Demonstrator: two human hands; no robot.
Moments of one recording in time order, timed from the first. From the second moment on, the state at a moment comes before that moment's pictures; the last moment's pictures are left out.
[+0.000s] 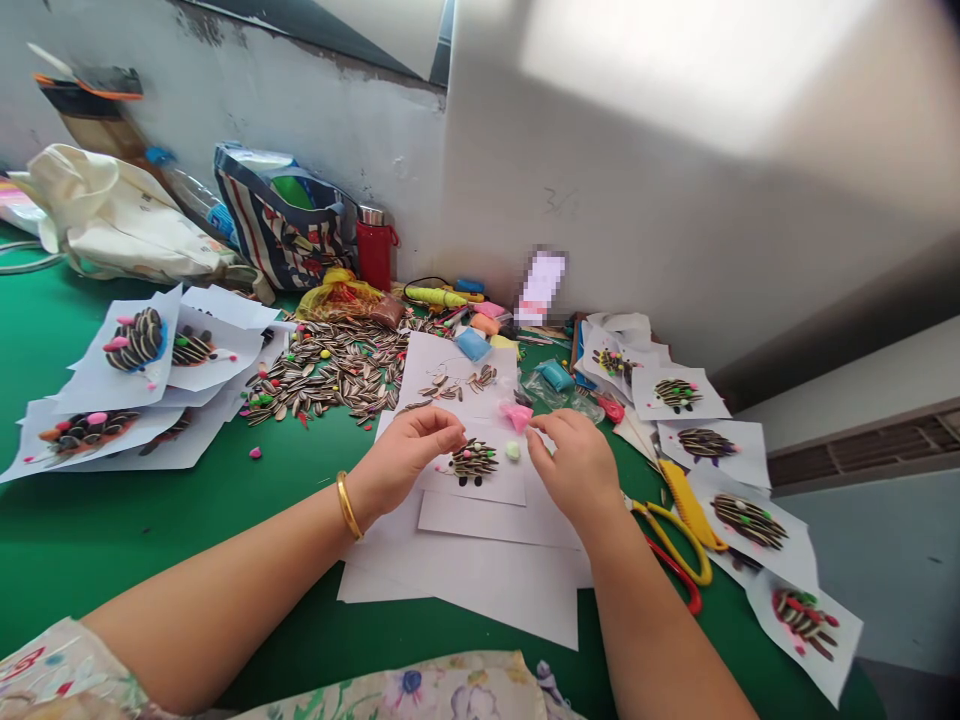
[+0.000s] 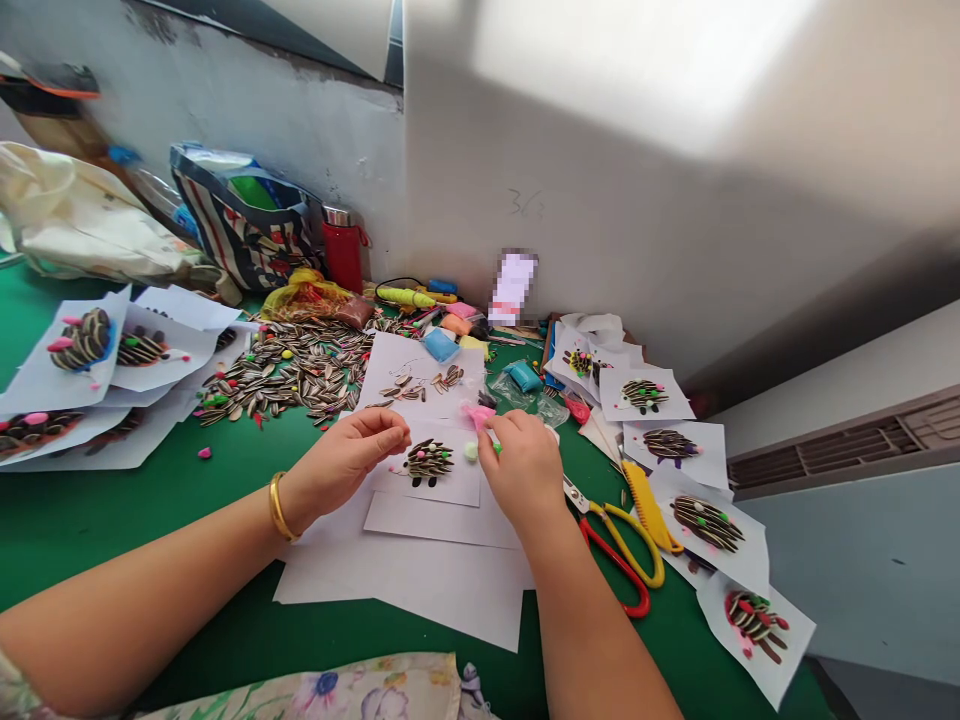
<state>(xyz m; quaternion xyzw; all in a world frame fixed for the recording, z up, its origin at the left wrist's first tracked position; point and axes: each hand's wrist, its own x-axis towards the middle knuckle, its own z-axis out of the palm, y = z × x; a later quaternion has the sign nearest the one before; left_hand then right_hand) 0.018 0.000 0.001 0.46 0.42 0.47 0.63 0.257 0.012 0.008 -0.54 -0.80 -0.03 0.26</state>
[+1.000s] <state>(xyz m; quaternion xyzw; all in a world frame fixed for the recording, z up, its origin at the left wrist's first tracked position) 0.019 -0.002 0.005 0.42 0.40 0.47 0.66 0.237 0.001 0.009 -0.47 -0.82 0.04 0.33</state>
